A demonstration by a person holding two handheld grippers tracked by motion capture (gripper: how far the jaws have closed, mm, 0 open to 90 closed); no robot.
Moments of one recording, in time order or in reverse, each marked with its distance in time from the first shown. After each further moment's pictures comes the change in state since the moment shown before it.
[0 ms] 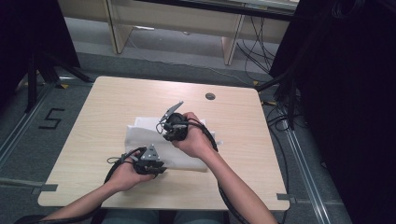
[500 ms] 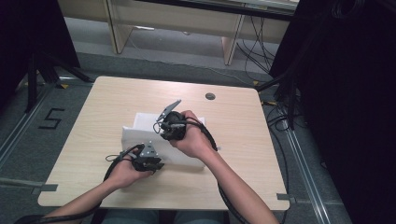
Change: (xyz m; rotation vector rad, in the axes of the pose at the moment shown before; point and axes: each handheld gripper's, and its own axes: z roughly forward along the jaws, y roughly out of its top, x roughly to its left) left arm 0.011 -0.001 0.000 0.006 0.053 -0.014; right arm 0.008 0.009 -0.012 -0.011 -0.007 -0.020
